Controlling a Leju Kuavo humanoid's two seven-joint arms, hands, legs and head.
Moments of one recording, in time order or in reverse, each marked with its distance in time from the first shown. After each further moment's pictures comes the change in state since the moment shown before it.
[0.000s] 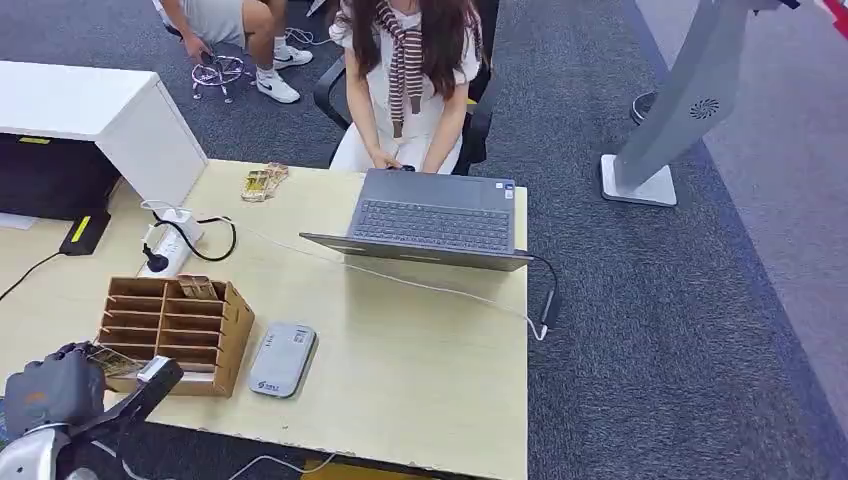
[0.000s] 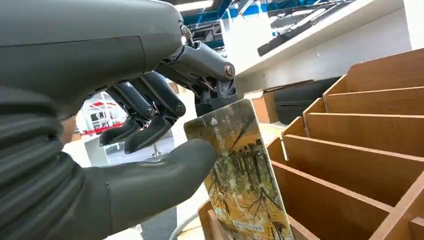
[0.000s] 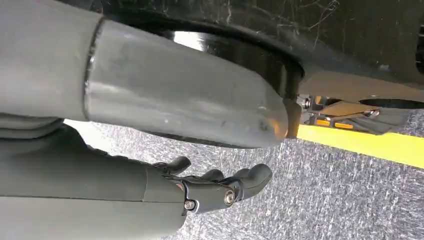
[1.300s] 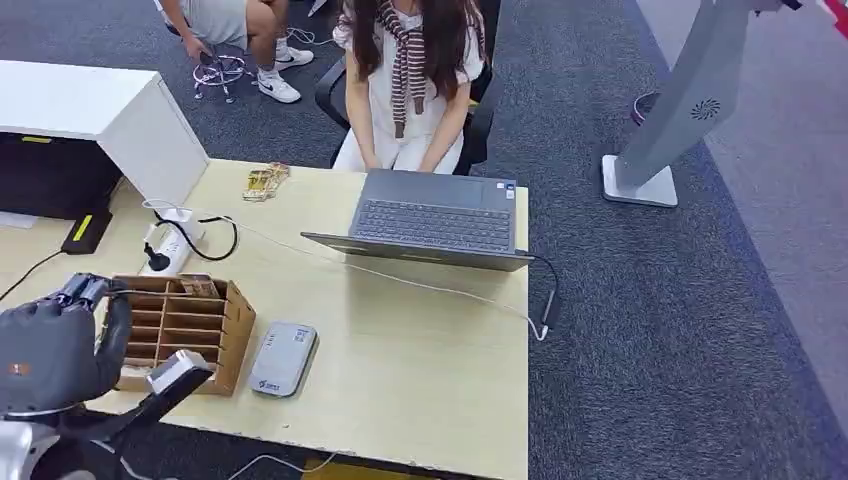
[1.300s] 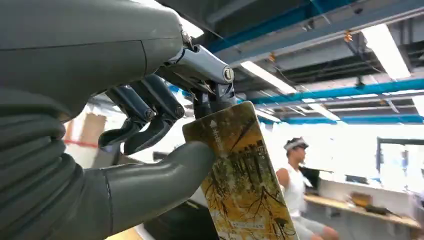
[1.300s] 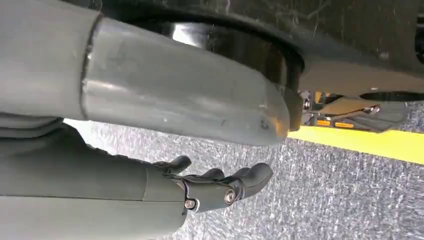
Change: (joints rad) left arm 0.035 0.089 -0.292 -0.503 0.135 0.042 -0.045; right arm 0.000 0.000 0.005 0.000 -0.038 -0.011 -0.005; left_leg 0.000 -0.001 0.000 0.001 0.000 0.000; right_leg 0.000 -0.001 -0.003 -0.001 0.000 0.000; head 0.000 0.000
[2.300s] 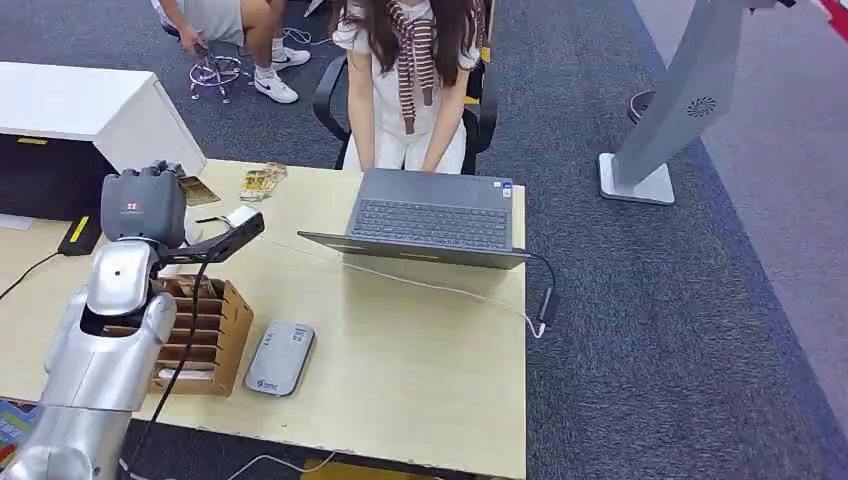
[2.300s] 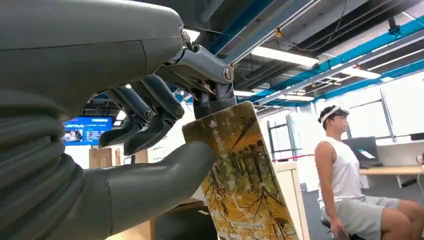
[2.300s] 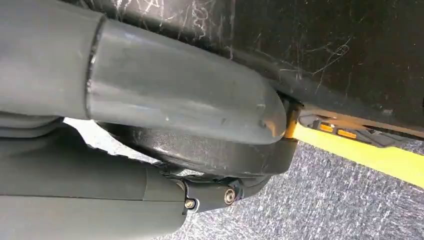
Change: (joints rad) left arm -0.666 0.078 -0.265 0.769 -0.232 -0.089 0.228; right arm -0.017 0.000 0.115 -0.001 0.072 0.046 0.040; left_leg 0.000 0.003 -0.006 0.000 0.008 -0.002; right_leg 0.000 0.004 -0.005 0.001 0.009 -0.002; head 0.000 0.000
